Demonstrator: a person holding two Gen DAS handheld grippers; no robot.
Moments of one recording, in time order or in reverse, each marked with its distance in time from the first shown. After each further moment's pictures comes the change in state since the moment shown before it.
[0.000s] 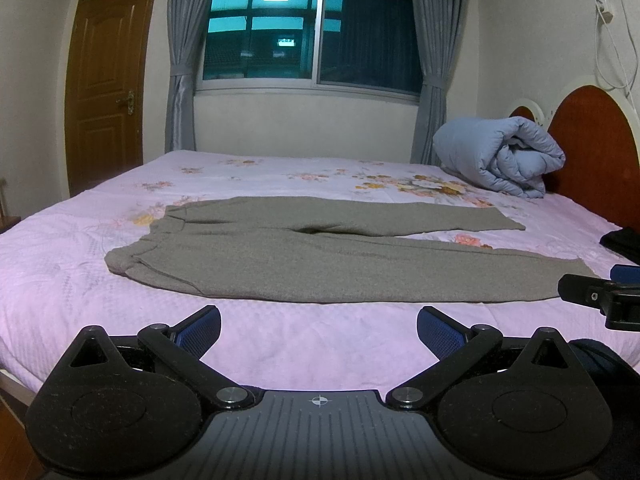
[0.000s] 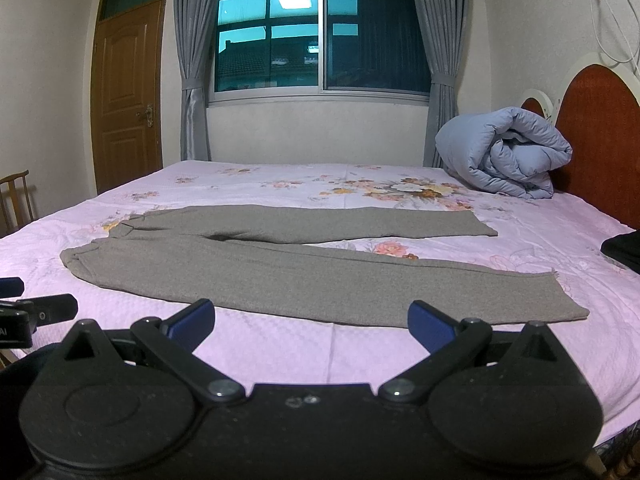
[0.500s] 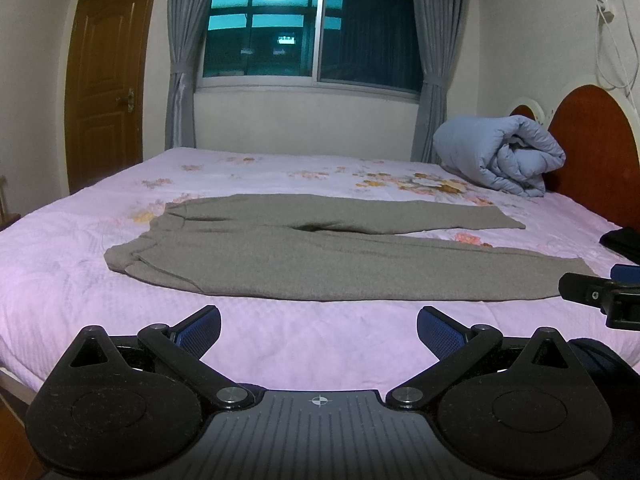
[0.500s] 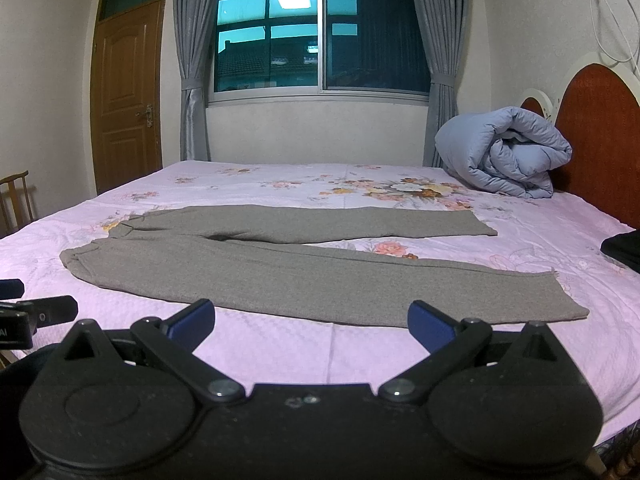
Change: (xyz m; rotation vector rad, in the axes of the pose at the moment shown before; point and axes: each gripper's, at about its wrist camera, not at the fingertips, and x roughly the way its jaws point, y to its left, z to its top) left arm 0.002 0.002 -0.003 -0.002 0.008 -0.004; right arm 0.000 0.000 0.000 0.001 -0.001 -0.001
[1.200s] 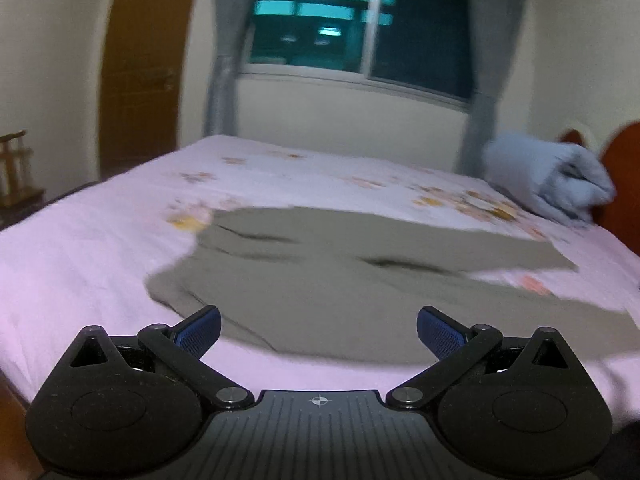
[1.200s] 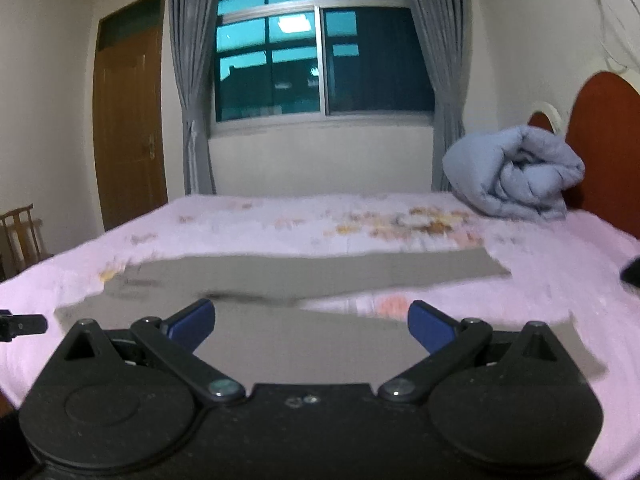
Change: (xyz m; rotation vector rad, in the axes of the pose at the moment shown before) left arm 0.069 0.093 0.070 -0.107 0.034 0.103; right arm 0.049 -0.027 0.072 0.030 -0.083 0.048
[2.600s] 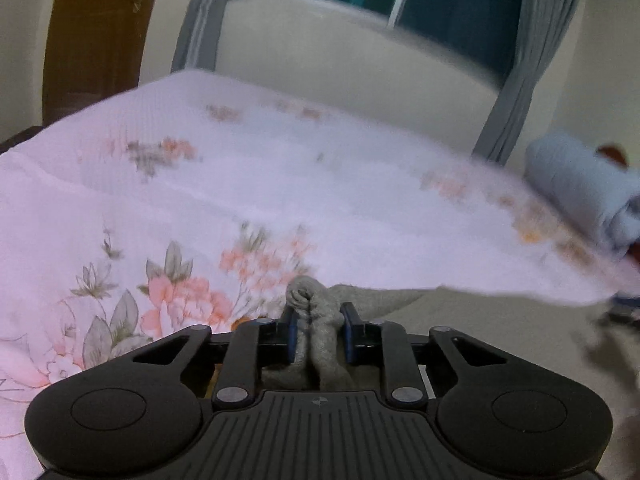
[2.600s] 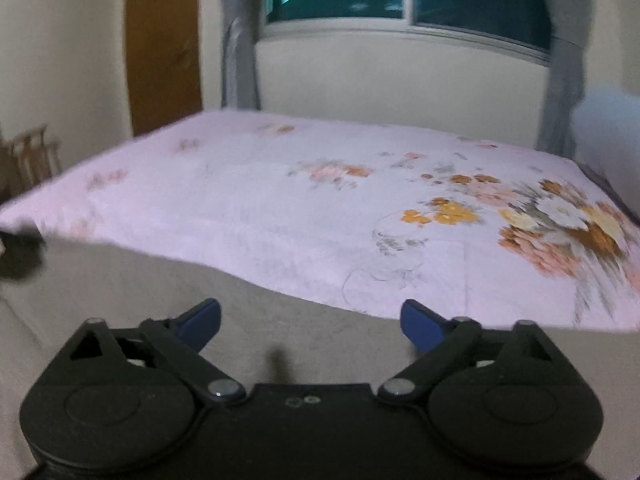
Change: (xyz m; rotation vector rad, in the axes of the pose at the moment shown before) left arm 0.422 0.151 0.136 -0.085 0.172 -0.192; right arm 0.444 0.015 0.041 -0.174 0.287 0.196
